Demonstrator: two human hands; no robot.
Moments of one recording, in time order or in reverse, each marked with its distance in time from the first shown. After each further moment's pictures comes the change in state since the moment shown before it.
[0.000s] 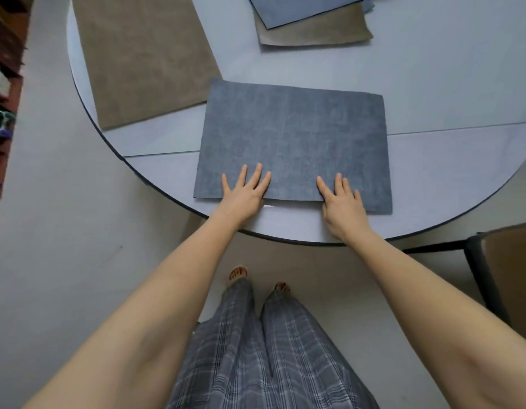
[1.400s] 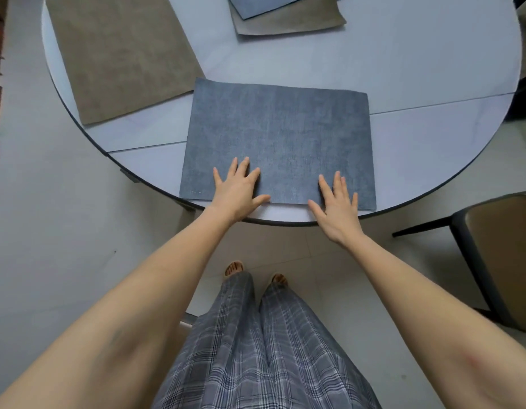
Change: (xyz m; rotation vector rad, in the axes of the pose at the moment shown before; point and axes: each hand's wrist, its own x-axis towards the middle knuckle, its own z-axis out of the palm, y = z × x) left_hand -0.013 0.015 0.015 -0.136 0.154 -0.018; right_hand -0.054 0.013 0.024 0.275 0.038 0.087
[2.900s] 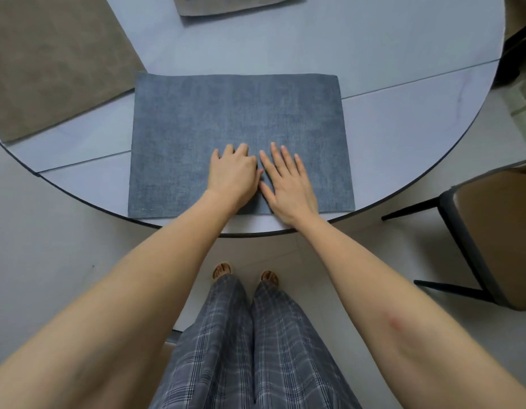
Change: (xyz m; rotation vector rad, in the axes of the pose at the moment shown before) left_hand 0.068 0.066 -0.005 0.253 0.210 0.112; right_hand 0.071 -0.007 0.017 -0.192 0.191 -0.261
